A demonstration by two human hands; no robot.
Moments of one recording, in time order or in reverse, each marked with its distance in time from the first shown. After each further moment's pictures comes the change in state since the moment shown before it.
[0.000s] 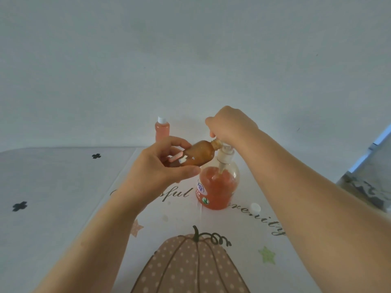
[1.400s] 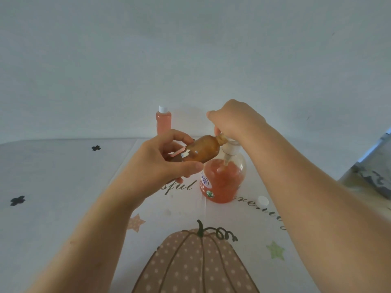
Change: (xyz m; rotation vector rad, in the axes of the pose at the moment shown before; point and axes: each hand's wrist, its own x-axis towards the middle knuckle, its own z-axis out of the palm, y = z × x) left_hand 0.002 0.002 -0.004 0.031 -0.098 -0.077; right_hand 0.007 0.008 0.012 -0.020 -0.011 0.041
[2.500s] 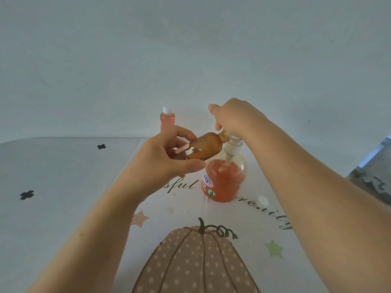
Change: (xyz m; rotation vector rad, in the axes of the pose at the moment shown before) left_hand -0.002 0.001 -0.002 0.041 0.019 0.061; right_hand 0.002 0.000 -0.004 0.027 0.028 -0.077
